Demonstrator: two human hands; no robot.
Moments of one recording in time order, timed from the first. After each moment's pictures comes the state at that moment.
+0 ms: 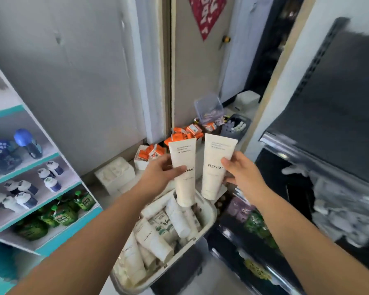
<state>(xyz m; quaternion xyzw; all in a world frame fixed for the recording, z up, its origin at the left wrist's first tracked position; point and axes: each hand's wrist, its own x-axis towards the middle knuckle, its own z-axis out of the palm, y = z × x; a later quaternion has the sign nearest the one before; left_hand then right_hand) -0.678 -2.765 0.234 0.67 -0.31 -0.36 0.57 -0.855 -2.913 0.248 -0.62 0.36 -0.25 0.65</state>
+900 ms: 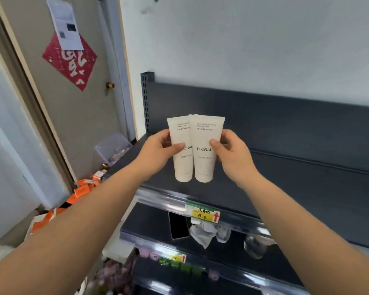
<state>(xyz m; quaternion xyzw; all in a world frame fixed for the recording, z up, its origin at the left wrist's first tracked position) -0.970 -3.048 0.384 0.50 -0.58 -0.35 0.54 -1.176 -3.068 0.395 -0.68 0.41 -0.48 0.38</state>
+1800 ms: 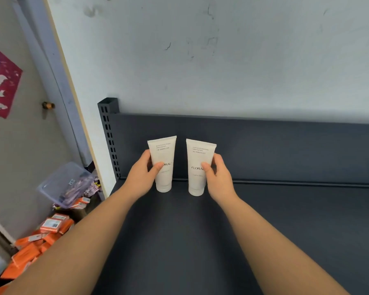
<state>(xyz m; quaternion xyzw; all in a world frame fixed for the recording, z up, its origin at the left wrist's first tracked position) -0.894 -3.275 0.343 0.52 -0.66 -0.31 0.45 -1.115 -3.250 0.342 -0.57 0.55 -0.53 0.33</state>
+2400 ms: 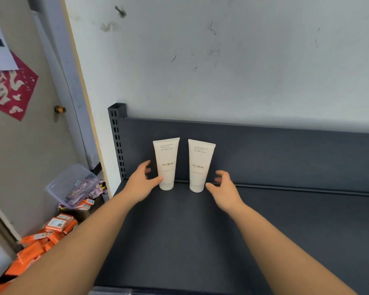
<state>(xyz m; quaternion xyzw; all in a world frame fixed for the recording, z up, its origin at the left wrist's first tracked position) -0.886 -3.265 0.333 0.62 -0.60 -0.34 0.38 -1.138 -3.240 0.329 -0.57 0.65 -0.39 0.33</state>
